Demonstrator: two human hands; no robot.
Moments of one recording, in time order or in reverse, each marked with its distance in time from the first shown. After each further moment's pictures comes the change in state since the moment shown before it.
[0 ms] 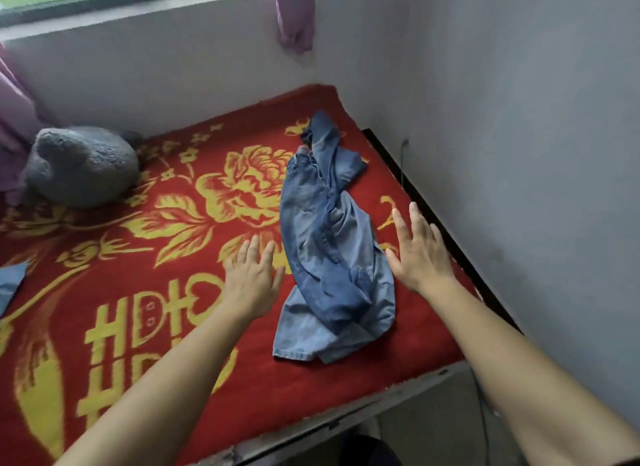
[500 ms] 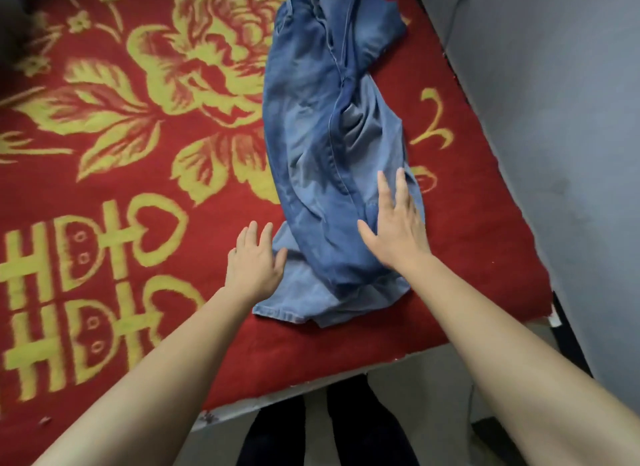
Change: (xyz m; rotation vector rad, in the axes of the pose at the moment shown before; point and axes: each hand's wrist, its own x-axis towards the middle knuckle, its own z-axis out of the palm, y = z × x) left_hand 0.077 -0.025 0.234 -0.182 -0.351 -0.164; right_hand 0.064 -0.030 0.234 0.191 -0.267 0.039
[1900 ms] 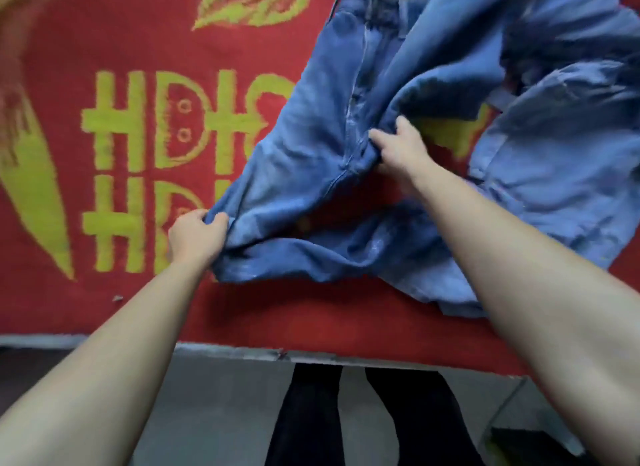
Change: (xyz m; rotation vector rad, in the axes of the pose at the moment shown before) left_hand -0.040 -0.332 0.048 -0.423 0.186 -0.787; right_hand 0.089 -0.261 0.176 0.884 -0.430 0.324
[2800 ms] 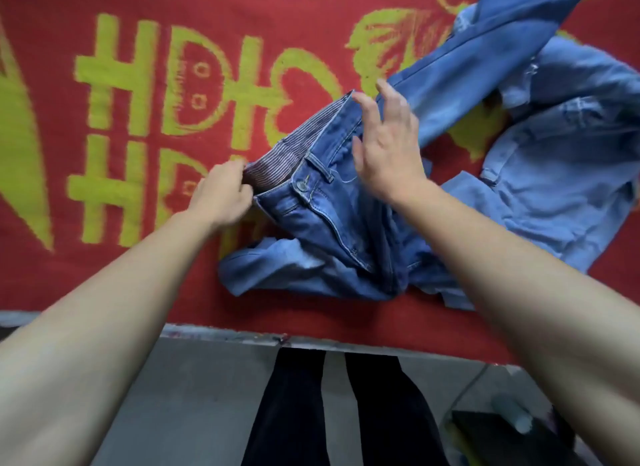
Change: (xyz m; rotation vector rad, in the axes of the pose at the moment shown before) left_hand 0.035 0.007 -0.008 0.180 -0.255 0.492; right_hand -0.042 -0.002 0.060 -1.117 0.264 -0.807
